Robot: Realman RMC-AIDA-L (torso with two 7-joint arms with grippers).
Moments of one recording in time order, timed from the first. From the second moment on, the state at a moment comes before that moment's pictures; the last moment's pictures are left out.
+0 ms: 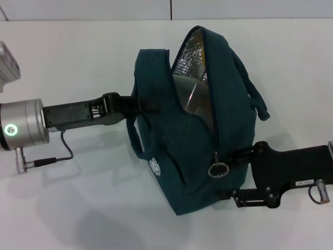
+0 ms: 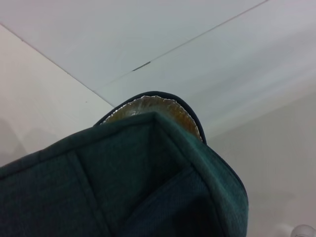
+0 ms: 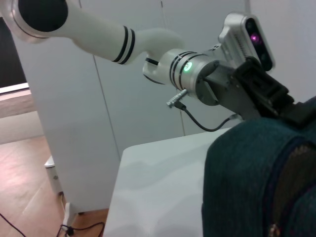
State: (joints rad) left arm -0.51 -2.08 0.71 0.58 1.84 1.70 -2.16; right arm 0.46 2.02 -1.31 -0.71 -1.64 -1.60 1.24
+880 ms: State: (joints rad) left arm -0.51 -2.08 0.71 0.58 1.84 1.70 -2.16; right arm 0.46 2.02 -1.28 -0.71 -1.63 -1.60 1.23
